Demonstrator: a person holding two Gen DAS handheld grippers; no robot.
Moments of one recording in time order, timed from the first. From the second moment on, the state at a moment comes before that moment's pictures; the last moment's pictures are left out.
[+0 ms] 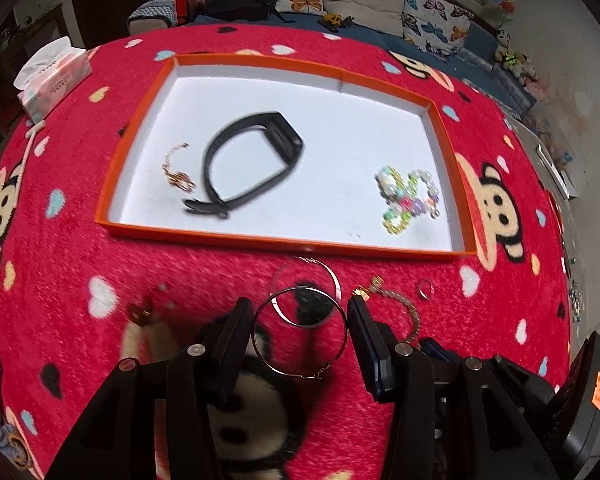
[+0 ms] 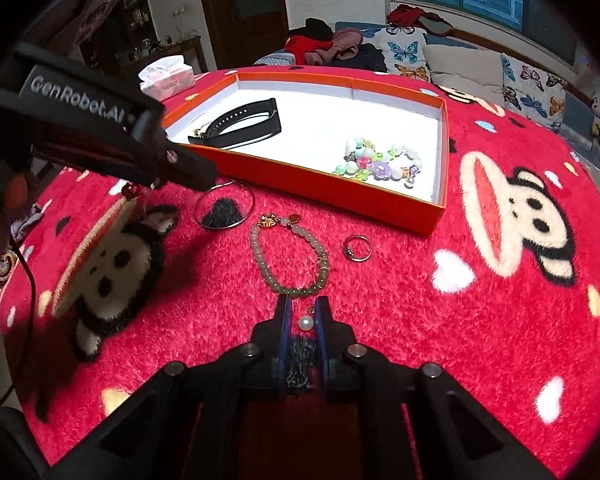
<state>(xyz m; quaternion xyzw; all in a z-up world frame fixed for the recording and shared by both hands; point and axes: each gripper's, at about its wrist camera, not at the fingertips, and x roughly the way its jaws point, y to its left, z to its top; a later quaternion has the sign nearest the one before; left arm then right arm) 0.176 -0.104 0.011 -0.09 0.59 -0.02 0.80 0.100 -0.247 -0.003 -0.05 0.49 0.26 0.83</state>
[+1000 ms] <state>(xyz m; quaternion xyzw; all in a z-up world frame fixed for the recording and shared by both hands) 0.300 -0.018 0.024 -0.06 0.55 0.02 0.83 0.179 -0.253 0.028 -0.01 0.45 0.22 0.87</state>
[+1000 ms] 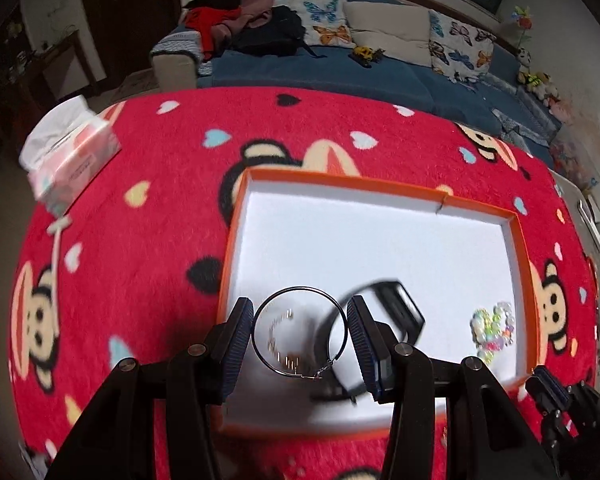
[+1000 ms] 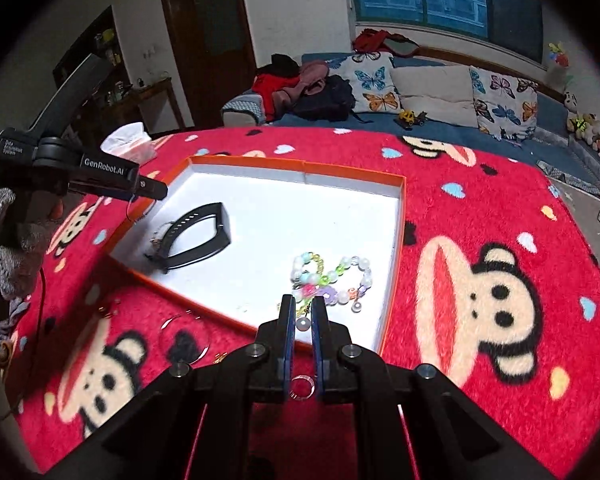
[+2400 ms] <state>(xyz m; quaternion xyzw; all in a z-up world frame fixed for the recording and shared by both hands) 0.346 -0.031 -0.003 0.00 0.53 -0.03 0.85 0.197 -0.245 0.005 -0.01 0.48 0.20 0.85</state>
